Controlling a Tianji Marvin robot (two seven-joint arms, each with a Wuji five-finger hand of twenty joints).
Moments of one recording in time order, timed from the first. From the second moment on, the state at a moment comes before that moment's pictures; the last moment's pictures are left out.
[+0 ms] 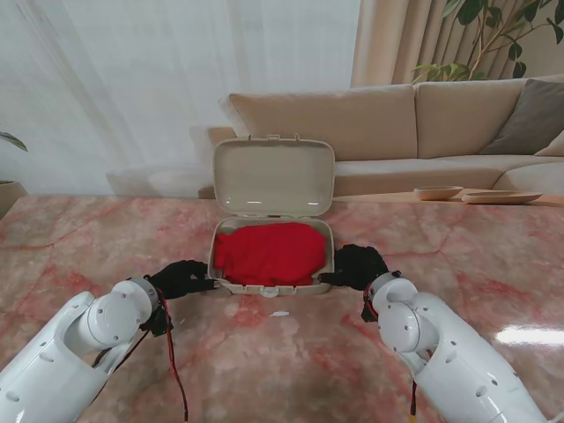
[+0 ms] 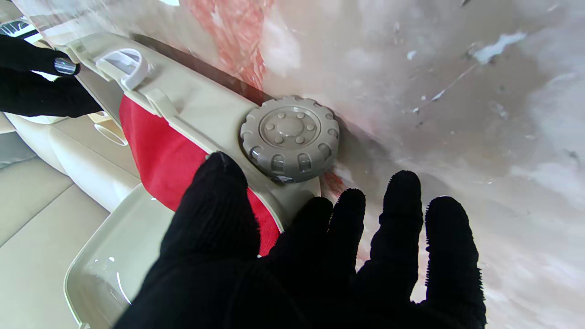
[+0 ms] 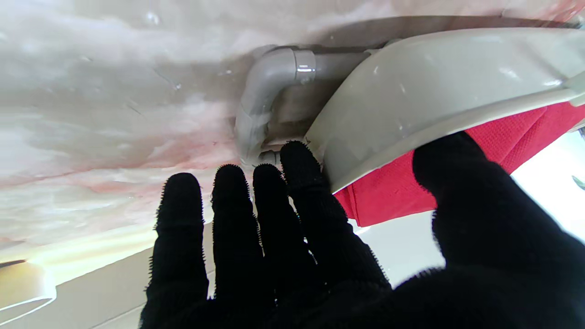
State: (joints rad) left arm 1.52 -1.05 -1.22 -1.58 0.43 0.16 -0.34; right arm -1.43 -1.08 1.07 -1.48 -0.75 0.10 0.06; left_hand 1.02 -0.07 -0.01 -0.07 0.48 0.39 0.11 0.29 0.46 0.30 0.31 0.45 0.42 0.36 0.46 0.75 0.03 0.37 1.01 0.88; right_hand 0.55 -0.40 0.60 -0.07 0.77 0.37 0.39 0.73 0.56 0.32 0.40 0.52 0.53 0.26 0.30 0.45 0.18 0.30 0.95 0.61
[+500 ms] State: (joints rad) left arm 1.66 -1.04 -1.29 -1.70 0.51 0.16 -0.38; right arm -1.57 -1.06 1.16 -1.61 -0.79 0.05 0.13; left_hand 1.02 -0.07 -0.01 -0.07 0.47 0.39 0.10 0.29 0.46 0.30 0.31 0.45 0.41 0.36 0.47 0.76 0.03 0.37 1.01 0.88; right_hand 0.55 -0.39 0.59 -0.07 0.77 0.38 0.39 0.73 0.56 0.32 0.39 0.52 0.53 0.27 0.29 0.45 0.19 0.30 0.95 0.61
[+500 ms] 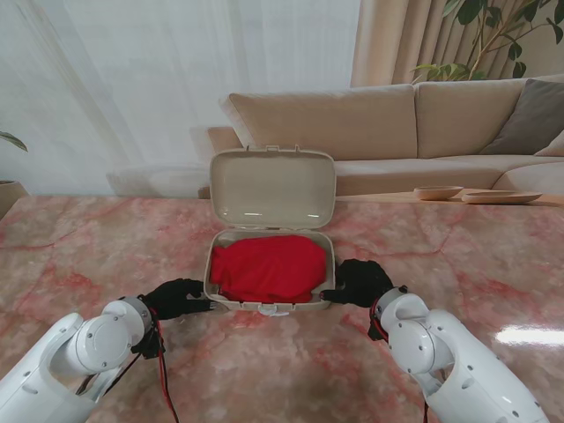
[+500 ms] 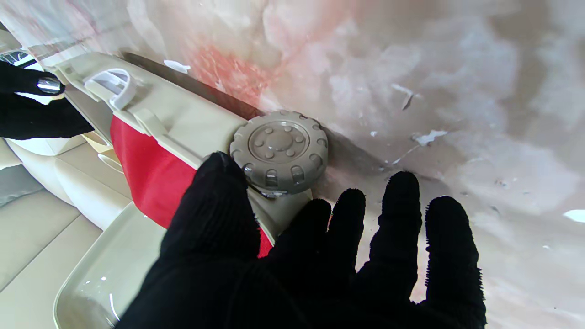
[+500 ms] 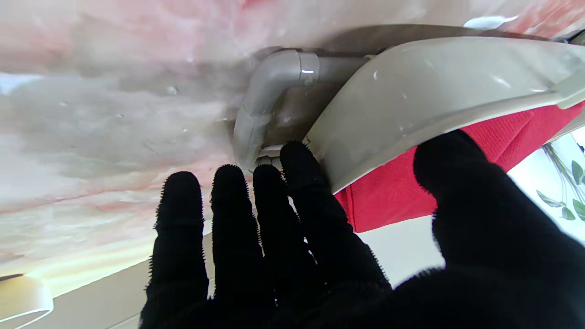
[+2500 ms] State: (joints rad) left arm 1.96 -1.09 -1.47 -2.04 0.59 0.19 -0.12; right arm -1.50 -1.15 1.27 -1.66 -0.53 0.20 -0.18; left_hand 1.02 -0.07 -0.01 -0.07 0.49 0.25 0.14 0.32 0.46 0.30 0.30 0.44 0.42 0.35 0.47 0.77 0.03 0.38 1.01 0.88; right_hand 0.54 -0.40 0.51 -0.06 0.63 0.25 0.30 0.71 0.43 0.35 0.43 0.63 0.51 0.31 0.34 0.52 0.19 0.33 0.97 0.65
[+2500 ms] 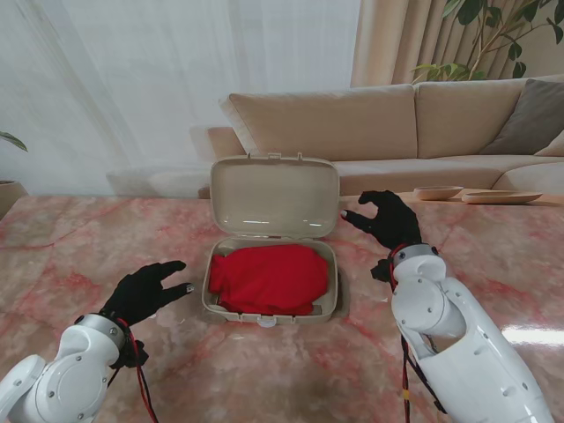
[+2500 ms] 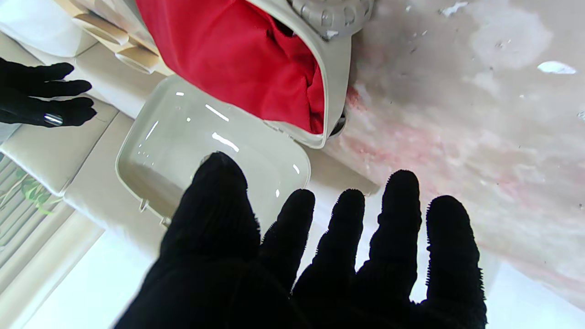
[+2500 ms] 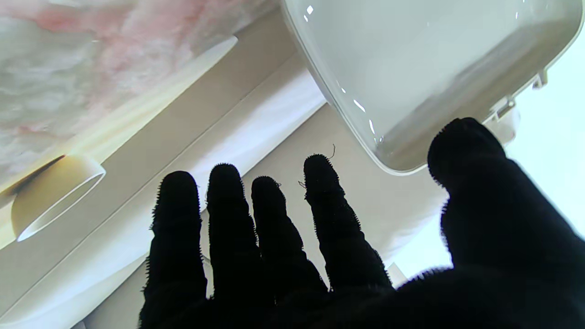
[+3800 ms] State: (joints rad) left arm 1.96 -1.12 -1.43 -2.00 0.49 0.20 0.00; right arm -1.17 -1.23 1.07 -1.32 -0.26 0.31 -0.22; left_hand 1.02 -0.07 -0.01 -0.07 0.49 0.24 0.14 0.32 0.46 0.30 0.29 0.44 0.43 0.36 0.46 0.77 0.04 0.39 1.01 0.88; right_hand 0.55 -0.44 0.52 -0.05 0.58 0.24 0.27 0.71 0.34 0.36 0.42 0.61 0.47 0.30 0.33 0.52 0.17 0.34 0.96 0.66
